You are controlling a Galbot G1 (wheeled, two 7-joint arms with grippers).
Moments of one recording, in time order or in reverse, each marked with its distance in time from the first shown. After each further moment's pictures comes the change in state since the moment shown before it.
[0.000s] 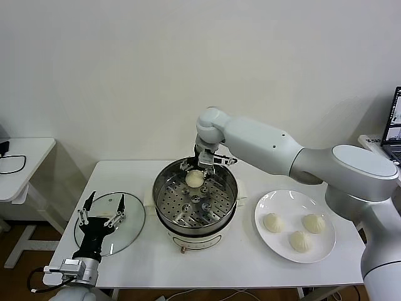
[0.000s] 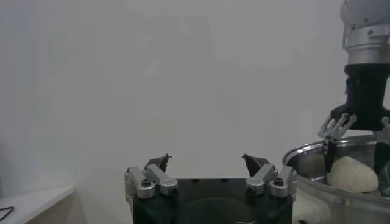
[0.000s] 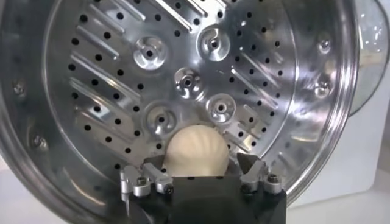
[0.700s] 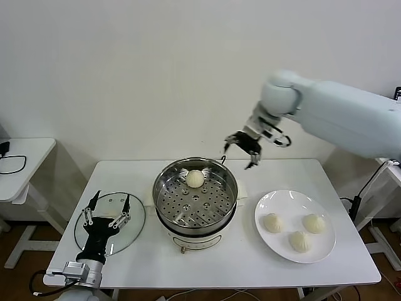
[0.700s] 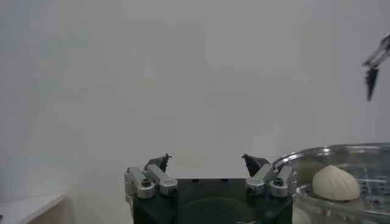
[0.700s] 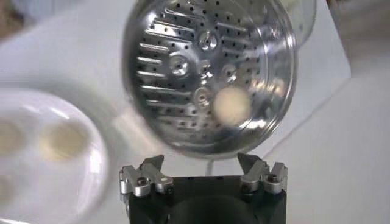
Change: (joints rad) left arm 0.023 -0.003 0.034 -0.042 0.010 -0.002 -0.004; right arm 0.253 -0.523 -0.188 0.375 0.515 -0.579 -0.100
